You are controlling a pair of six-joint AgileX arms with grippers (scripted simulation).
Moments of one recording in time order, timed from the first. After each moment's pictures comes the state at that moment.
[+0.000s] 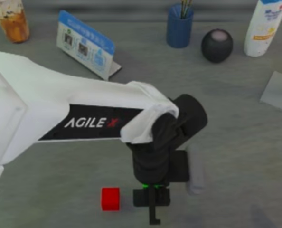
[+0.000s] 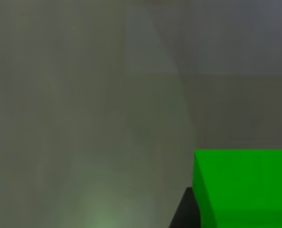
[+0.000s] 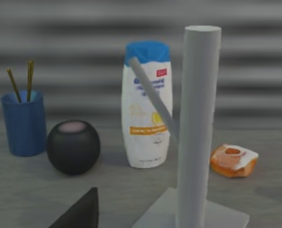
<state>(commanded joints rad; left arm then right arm) -0.91 2.02 1.28 -0.82 0.01 0.67 0.01 0.00 0.00 0.00 0.00 0.00</state>
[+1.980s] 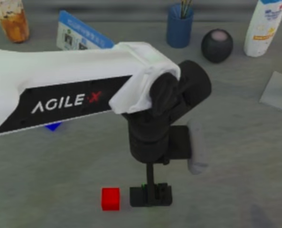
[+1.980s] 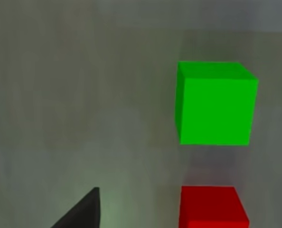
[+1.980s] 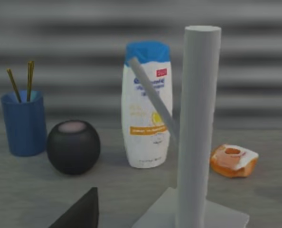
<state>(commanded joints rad) -0.88 1.92 1.44 -1.07 0.01 0.67 0.01 0.00 0.00 0.00 0.00 0.00</state>
